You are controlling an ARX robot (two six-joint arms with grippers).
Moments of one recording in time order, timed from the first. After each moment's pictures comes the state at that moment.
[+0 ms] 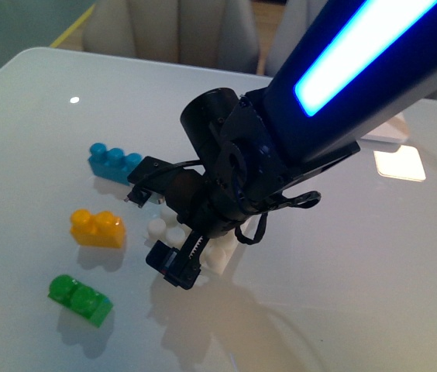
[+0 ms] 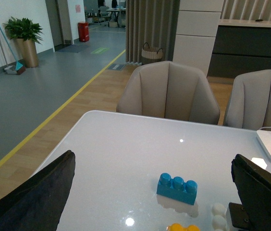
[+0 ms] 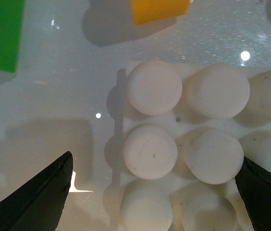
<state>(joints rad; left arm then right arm) 0.00 0.00 0.01 0.00 0.00 0.00 0.67 2.54 1.45 -0.17 -0.28 -0.73</state>
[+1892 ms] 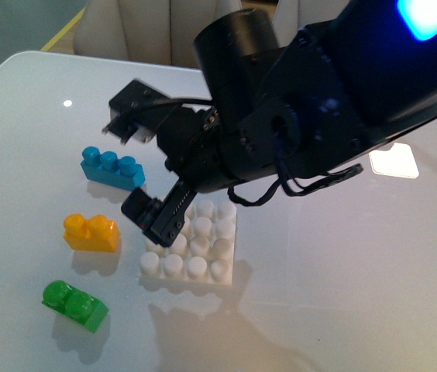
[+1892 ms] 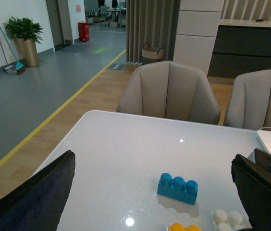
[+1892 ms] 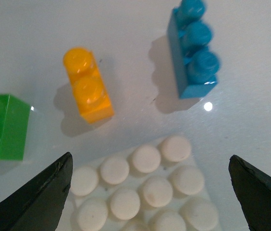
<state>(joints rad) 0.00 0.00 0.01 0.00 0.00 0.00 0.60 2.27 1.23 0.29 -0.34 -0.46</state>
